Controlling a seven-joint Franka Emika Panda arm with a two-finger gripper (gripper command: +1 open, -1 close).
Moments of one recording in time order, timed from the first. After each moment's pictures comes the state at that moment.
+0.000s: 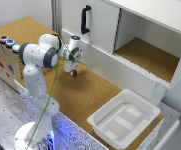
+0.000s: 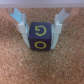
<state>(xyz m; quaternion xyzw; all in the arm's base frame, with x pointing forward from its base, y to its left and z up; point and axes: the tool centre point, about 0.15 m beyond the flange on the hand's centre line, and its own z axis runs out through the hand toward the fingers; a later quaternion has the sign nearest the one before) 0.449 0.147 0.217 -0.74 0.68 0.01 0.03</state>
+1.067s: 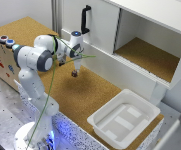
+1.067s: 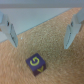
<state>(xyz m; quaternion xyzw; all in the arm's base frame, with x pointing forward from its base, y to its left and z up) 0.427 0.130 0.308 -0.98 0.18 -0.06 0.02</state>
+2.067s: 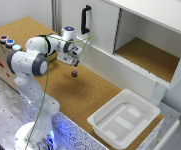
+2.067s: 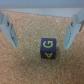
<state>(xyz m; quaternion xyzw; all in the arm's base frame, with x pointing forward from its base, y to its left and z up) 0.427 0.151 0.262 -0.99 -0.11 -0.04 0.02</state>
